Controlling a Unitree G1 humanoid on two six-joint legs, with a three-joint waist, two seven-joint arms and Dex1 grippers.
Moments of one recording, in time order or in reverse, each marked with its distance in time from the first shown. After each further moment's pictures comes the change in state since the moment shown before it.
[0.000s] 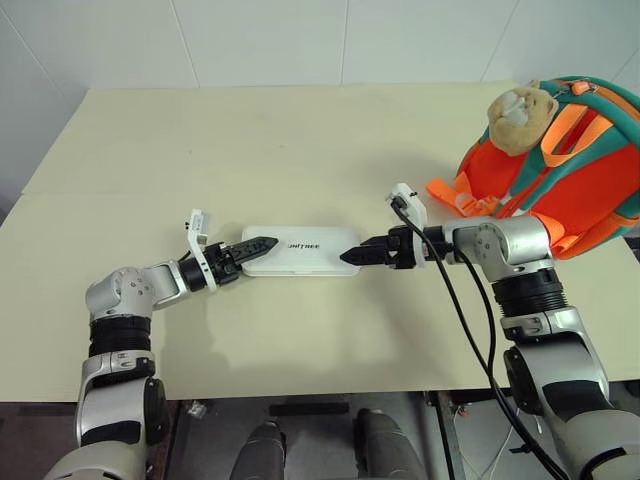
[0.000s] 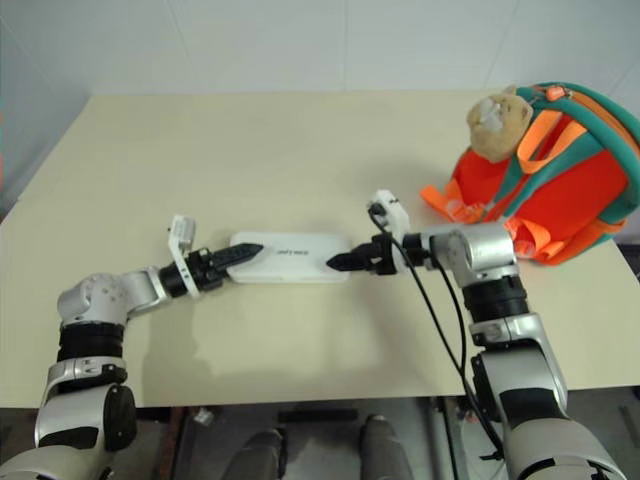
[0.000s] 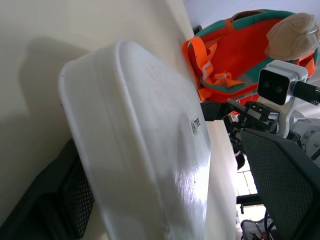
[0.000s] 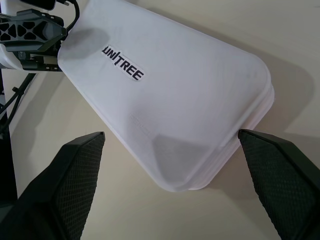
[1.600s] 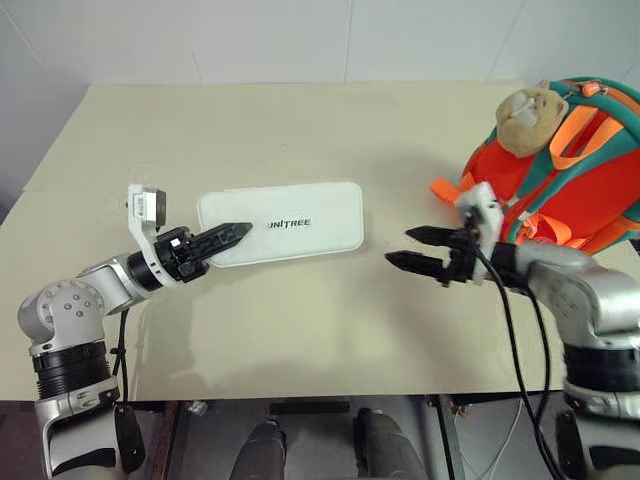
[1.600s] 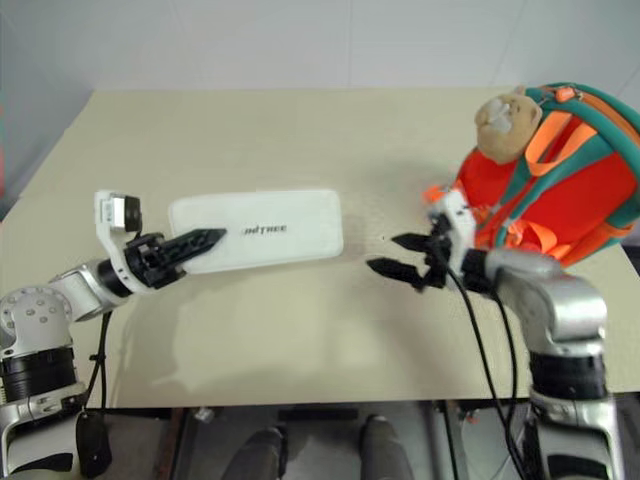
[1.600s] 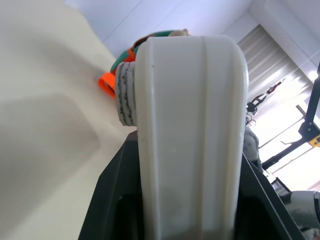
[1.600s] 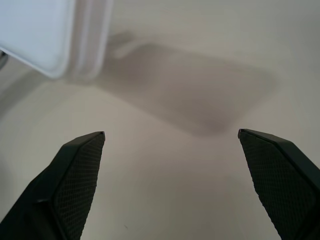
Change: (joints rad) left arm 0.157 0.107 0.138 -0.435 -0.239 -0.010 -0.148; right arm 0.490 -0.193 -0.379 -0.639 0.111 -0.170 -0.132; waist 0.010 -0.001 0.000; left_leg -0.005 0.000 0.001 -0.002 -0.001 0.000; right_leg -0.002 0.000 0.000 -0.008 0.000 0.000
